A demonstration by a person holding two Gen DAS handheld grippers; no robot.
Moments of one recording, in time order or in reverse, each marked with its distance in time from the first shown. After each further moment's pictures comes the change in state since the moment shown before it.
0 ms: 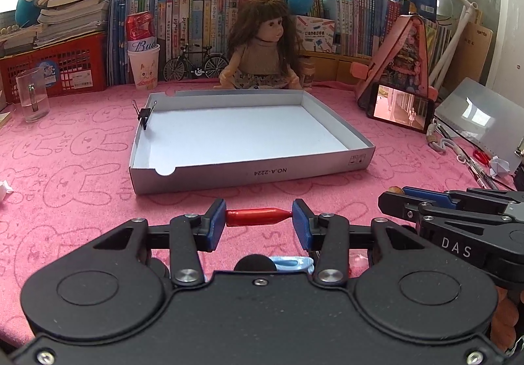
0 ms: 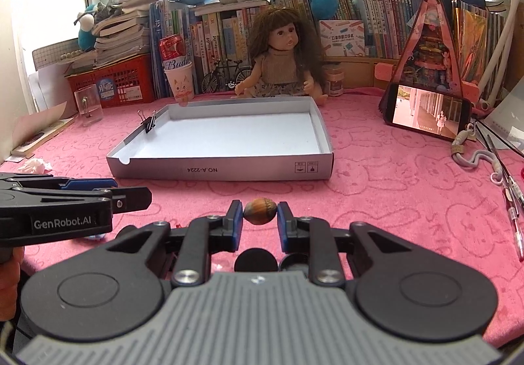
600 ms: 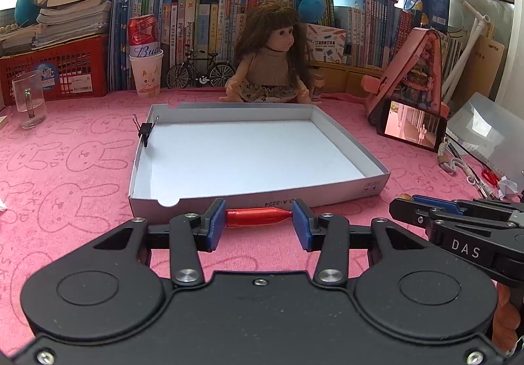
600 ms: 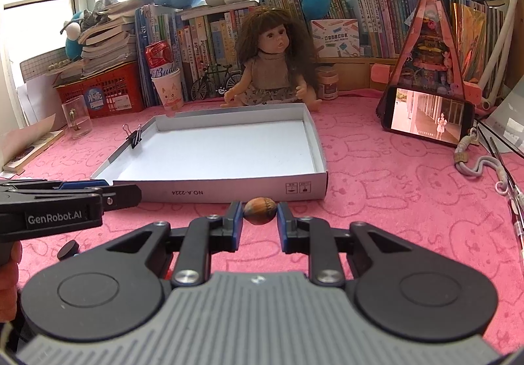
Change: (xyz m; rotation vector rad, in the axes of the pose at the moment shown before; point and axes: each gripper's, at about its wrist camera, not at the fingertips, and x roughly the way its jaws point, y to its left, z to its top) left arm 0.024 0.012 0.029 -0.032 -0.010 0.001; right arm 0.023 -0.013 0.023 0.035 0.005 -0.013
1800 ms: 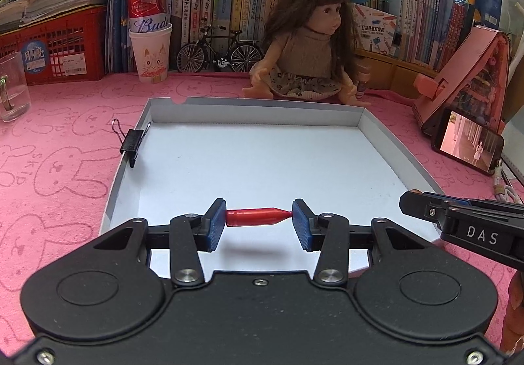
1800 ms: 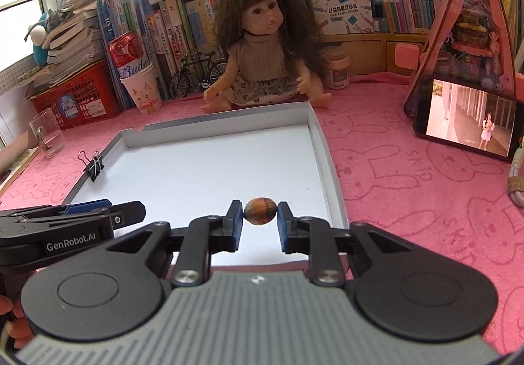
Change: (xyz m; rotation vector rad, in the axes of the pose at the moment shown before) left arm 0.122 0.026 0.042 -0.065 0.083 0.069; right arm 0.112 -0.016 0.052 0.068 0.101 0.014
